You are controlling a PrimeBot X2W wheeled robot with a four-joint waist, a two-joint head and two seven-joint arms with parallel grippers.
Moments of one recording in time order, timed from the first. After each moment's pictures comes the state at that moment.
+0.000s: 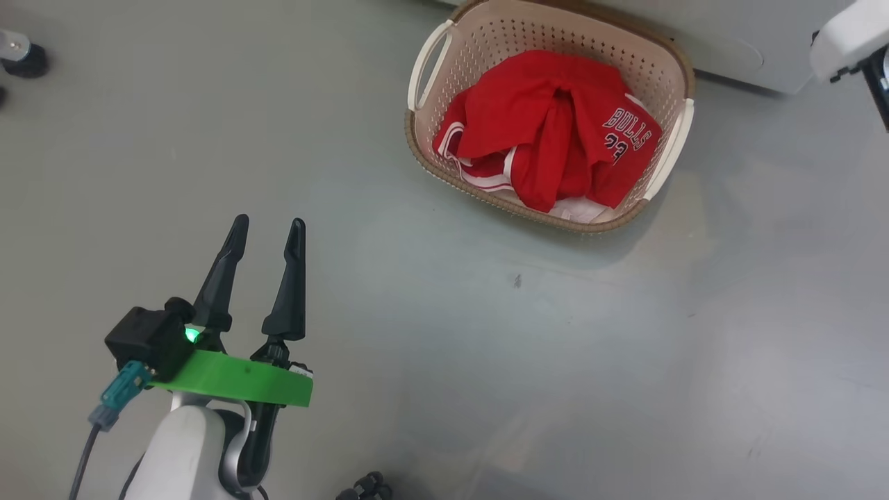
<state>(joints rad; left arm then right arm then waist) -0.23 0.02 -0.21 0.13 -0.50 -0.12 -0.26 -1.03 -0.44 0.43 0.60 0.24 0.08 -0.22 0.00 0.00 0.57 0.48</state>
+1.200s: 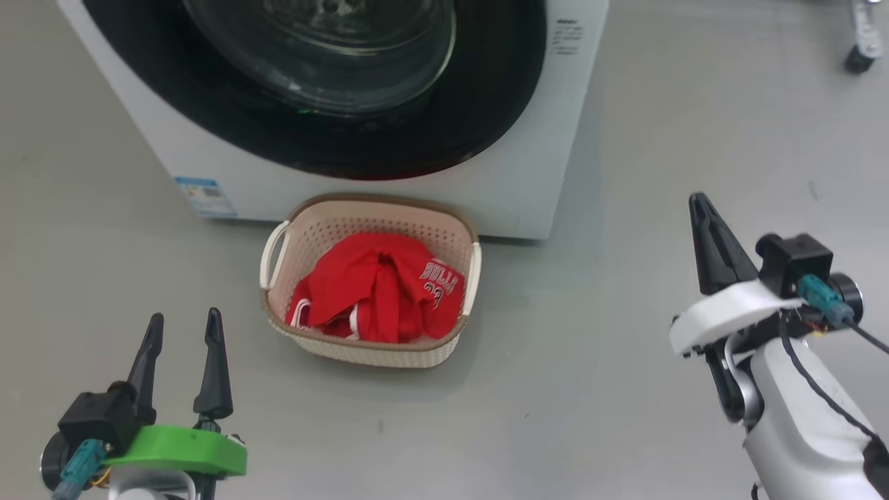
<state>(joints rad) -0.06 0.04 -0.02 0.18 -0.37 -0.12 -0.26 -0.37 -0.20 0.30 0.43 0.39 -0.04 -0.25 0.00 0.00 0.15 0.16</state>
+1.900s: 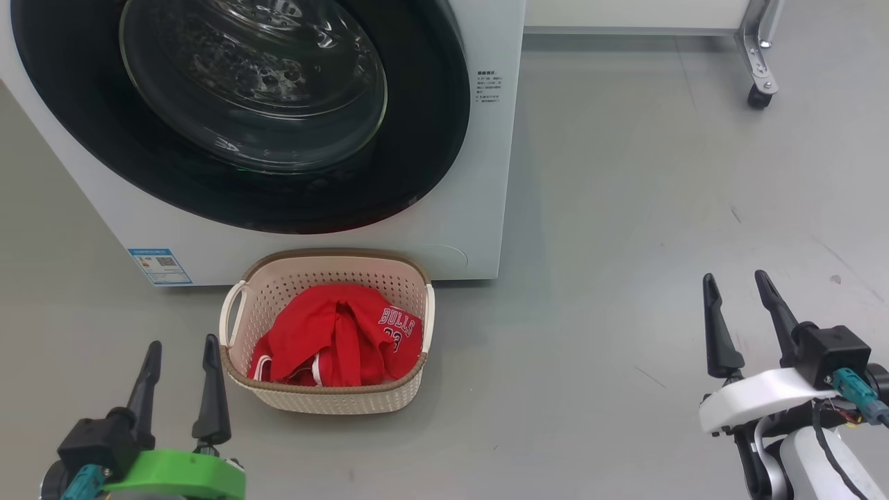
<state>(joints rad) 0.01 0.04 -0.01 0.16 -0.38 -0.12 -0.26 -0.09 -0.20 0.19 0.23 0.37 -0.07 -0.25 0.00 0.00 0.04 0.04</state>
